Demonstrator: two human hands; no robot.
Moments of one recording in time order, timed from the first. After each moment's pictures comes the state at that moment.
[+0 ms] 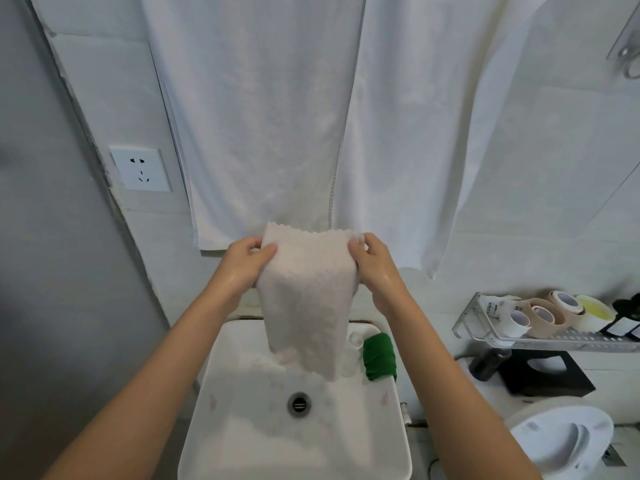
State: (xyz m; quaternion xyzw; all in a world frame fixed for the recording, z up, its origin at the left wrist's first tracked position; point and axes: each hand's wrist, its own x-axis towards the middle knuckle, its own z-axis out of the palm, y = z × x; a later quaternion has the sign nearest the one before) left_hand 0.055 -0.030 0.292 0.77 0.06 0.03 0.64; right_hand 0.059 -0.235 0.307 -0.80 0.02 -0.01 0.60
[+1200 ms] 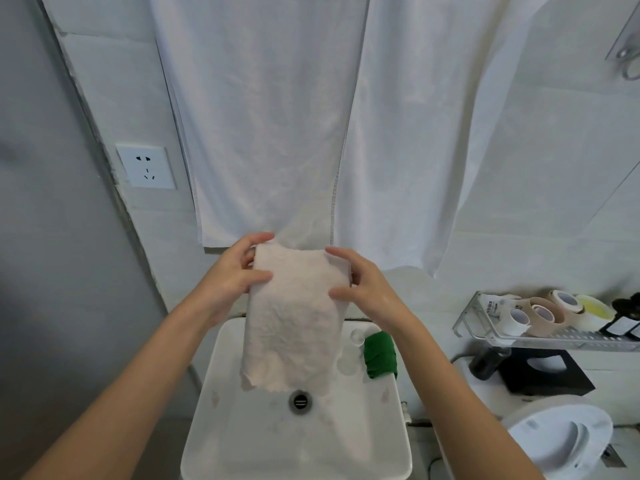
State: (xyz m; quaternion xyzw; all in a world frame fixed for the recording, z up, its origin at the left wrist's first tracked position) left_hand 0.022 -0.014 0.294 0.71 -0.02 -0.02 0.70; right_hand 0.038 -0.242 0.279 -0.81 -0.14 0.05 0.57
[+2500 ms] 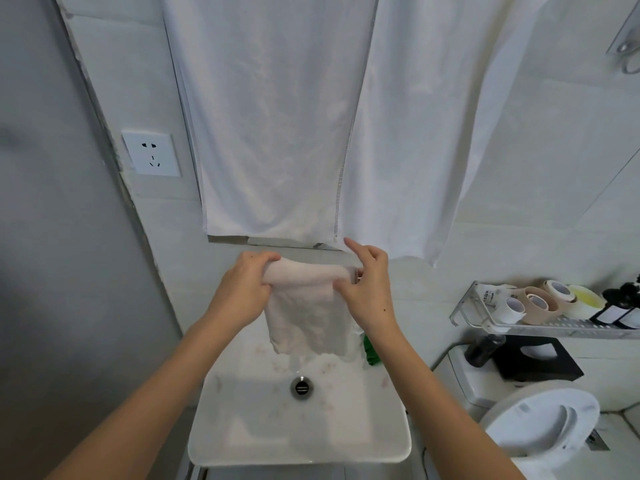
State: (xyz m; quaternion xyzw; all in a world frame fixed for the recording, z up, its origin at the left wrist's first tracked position) left_hand 0.004 -0.015 0.264 0.93 0.00 0.08 0.34; right_hand 0.009 -0.213 0.261 -0.85 -0.05 -0.13 0.52
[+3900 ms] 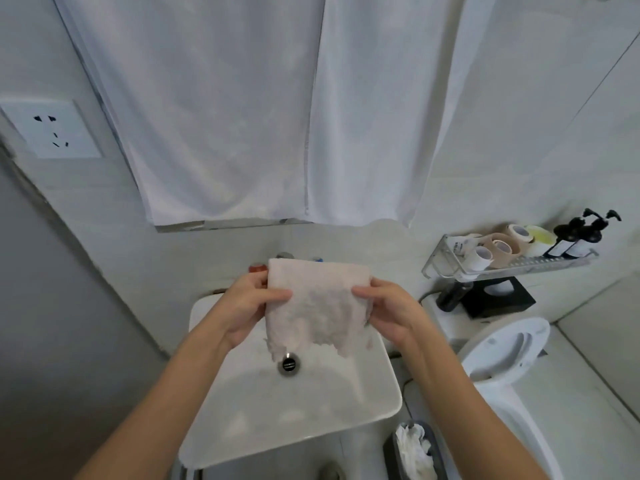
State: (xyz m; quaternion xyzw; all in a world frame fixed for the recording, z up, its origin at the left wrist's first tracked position) left_hand 0.030 -0.039 0.213 0.61 0.00 -0.22 0.76; right_hand 0.001 -0.267 0.212 -0.53 0.17 0.13 0.82
